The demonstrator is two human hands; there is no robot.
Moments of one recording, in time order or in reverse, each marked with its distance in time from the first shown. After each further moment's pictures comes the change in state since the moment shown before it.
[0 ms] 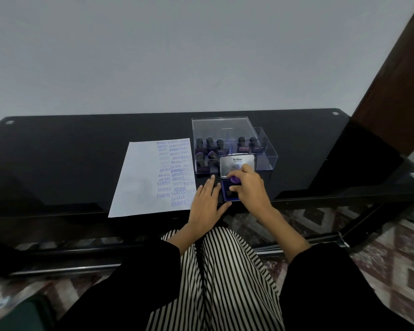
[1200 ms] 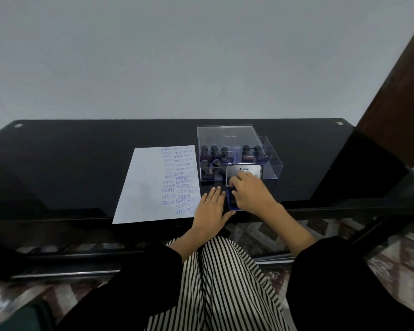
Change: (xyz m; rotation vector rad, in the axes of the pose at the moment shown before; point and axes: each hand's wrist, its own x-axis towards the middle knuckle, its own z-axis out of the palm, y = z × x) left_hand 0.005 0.002 -0.010 0.121 -0.151 -0.004; right_hand 0.025 0.003 0.000 -0.434 -0.174 -0.208
